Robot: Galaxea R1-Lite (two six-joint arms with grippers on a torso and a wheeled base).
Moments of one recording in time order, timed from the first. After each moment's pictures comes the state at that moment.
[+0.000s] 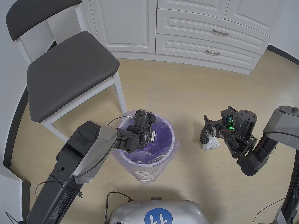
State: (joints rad) left arm -0.53 2.76 -2.00 -0.17 0.33 -0.13; right arm 0.37 2.14 -0.68 -1.48 -0.38 -0.36
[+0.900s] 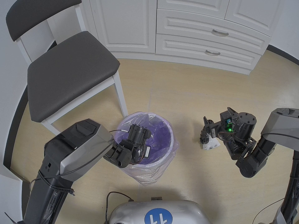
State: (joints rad) left arm -0.55 2.61 -1.51 -0.41 0.33 -0.12; right arm 0.37 2.16 -0.66 -1.52 -0.38 -0.39
